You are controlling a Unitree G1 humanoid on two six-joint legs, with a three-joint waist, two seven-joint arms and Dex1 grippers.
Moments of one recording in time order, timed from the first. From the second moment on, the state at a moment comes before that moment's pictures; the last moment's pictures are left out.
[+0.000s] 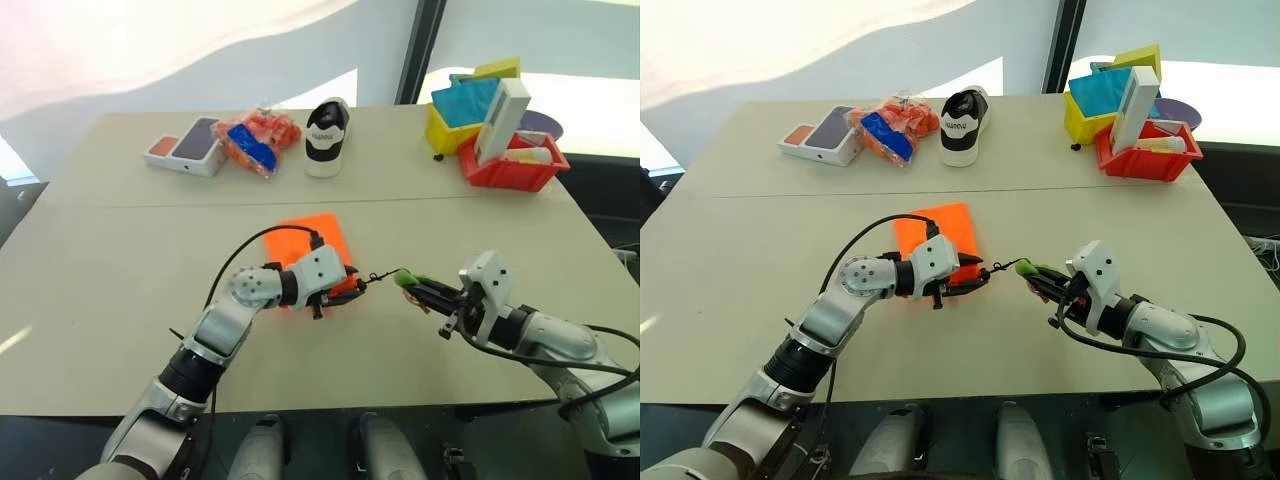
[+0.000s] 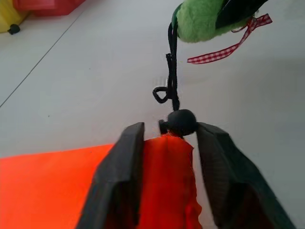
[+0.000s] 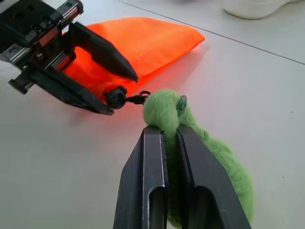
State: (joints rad) left arm -0.50 0.32 -0.37 -0.04 -0.01 0.26 -0.87; right arm 0.02 -0.65 -0.16 -0.52 0.50 0.59 0.69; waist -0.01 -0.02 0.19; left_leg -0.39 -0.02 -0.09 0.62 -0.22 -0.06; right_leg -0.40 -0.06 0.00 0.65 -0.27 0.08
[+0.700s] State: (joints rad) left arm -0.50 0.36 -0.25 -0.04 -0.22 0.36 -0.96; right arm 0.02 -0.65 -0.16 -0.52 0.50 0.58 0.69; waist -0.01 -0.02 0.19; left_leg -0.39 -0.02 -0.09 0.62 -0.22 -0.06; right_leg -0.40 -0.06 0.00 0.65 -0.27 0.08
